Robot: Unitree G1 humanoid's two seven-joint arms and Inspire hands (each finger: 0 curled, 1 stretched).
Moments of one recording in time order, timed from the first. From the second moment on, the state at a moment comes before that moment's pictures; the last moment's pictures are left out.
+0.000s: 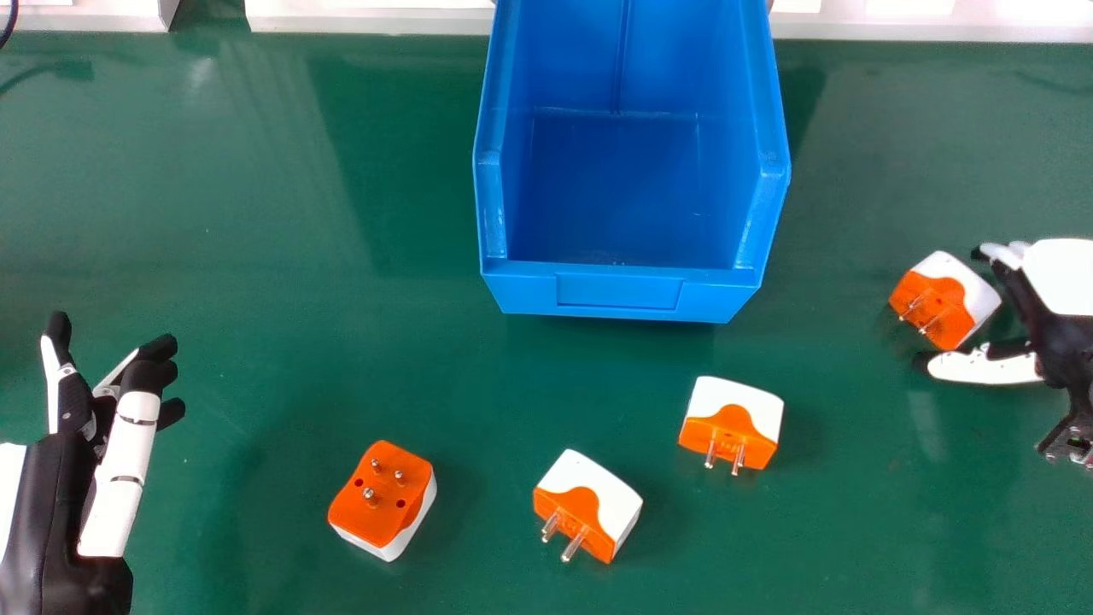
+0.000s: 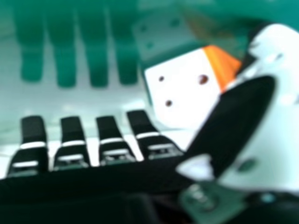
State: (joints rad) left arm 0.32 0.21 0.34 0.15 -0.17 -0.45 -0.15; right arm -0.56 -0.68 0.40 1.06 -0.73 -0.12 -0.26
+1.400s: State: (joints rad) left arm 0.32 0.20 0.34 0.13 -0.18 -0.42 -0.15; right arm -0.63 -0.66 0.44 1.11 -0.72 -0.12 -0.30
